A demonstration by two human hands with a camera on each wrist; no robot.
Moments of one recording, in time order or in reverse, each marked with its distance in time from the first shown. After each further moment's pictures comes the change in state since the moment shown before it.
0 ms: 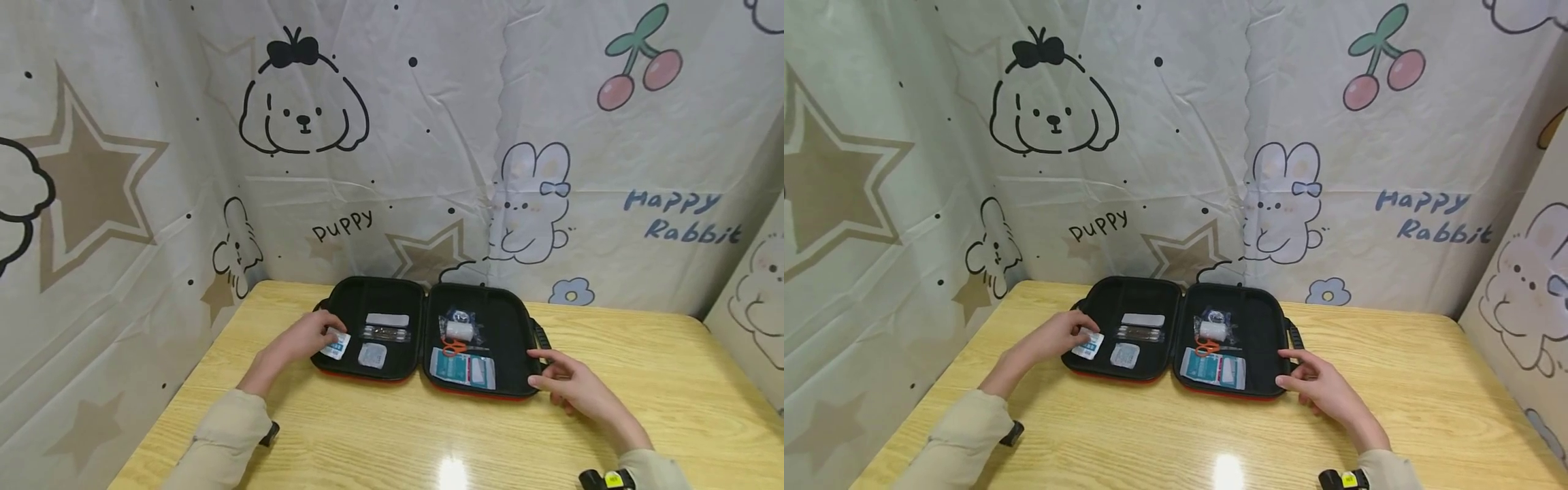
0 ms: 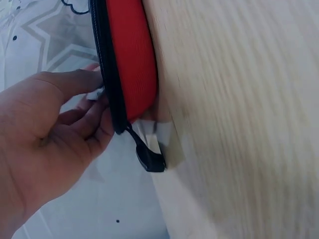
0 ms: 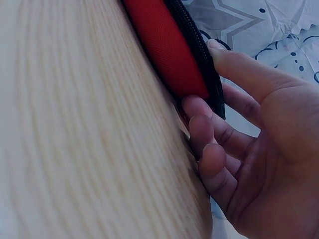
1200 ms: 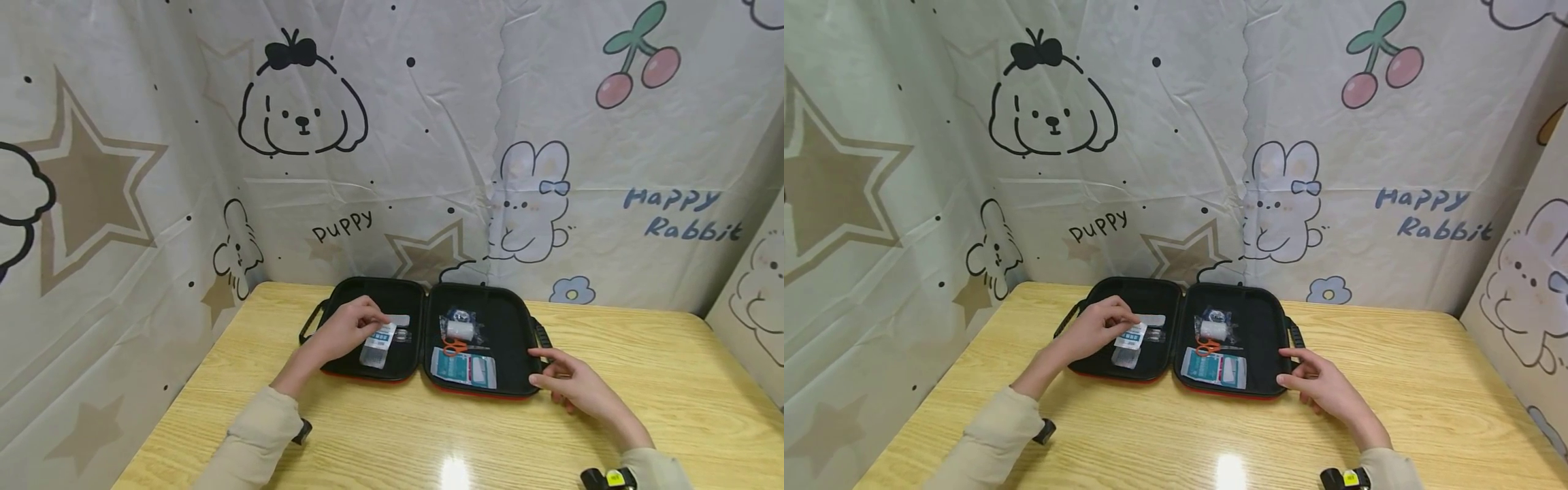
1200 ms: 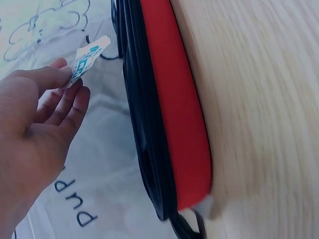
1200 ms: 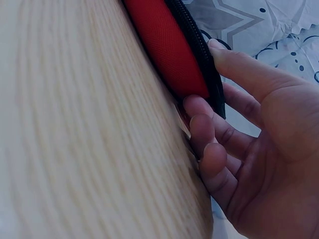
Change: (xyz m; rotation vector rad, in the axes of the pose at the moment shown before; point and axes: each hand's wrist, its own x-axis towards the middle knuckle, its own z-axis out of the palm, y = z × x) left_hand 0.016 0.058 0.015 -0.184 0.134 0.259; right_hand 0.000 0.000 0.001 -0.013 0.005 -0.006
